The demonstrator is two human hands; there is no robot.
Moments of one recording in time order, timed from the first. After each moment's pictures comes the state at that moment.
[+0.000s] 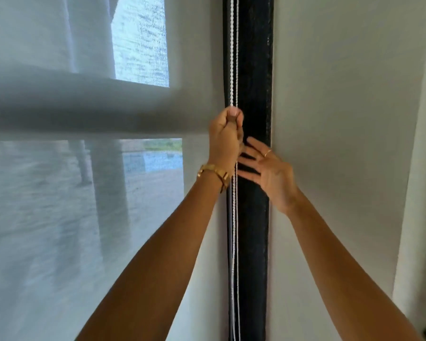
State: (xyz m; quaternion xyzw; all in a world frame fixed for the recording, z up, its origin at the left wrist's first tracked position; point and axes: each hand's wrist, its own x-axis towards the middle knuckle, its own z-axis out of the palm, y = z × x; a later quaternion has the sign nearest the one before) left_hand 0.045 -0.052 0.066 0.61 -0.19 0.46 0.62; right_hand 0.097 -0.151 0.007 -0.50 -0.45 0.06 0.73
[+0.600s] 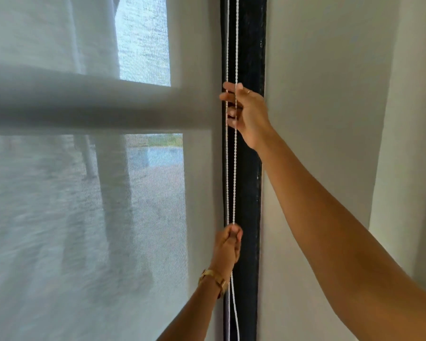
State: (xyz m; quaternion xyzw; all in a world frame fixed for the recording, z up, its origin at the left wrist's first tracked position) left_hand 0.026 -0.066 -0.159 0.70 0.00 0.28 0.66; right_hand 0.059 -0.129 0.106 -0.49 -0.42 -0.02 0.77
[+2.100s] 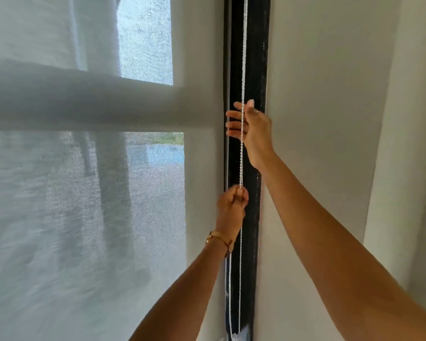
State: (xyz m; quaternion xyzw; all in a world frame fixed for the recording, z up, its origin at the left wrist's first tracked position) left_hand 0.043 -0.075 -0.082 0.68 -0.06 0.38 0.62; right_hand 0.075 -0.128 0.070 -0.46 -0.42 -0.07 0.78
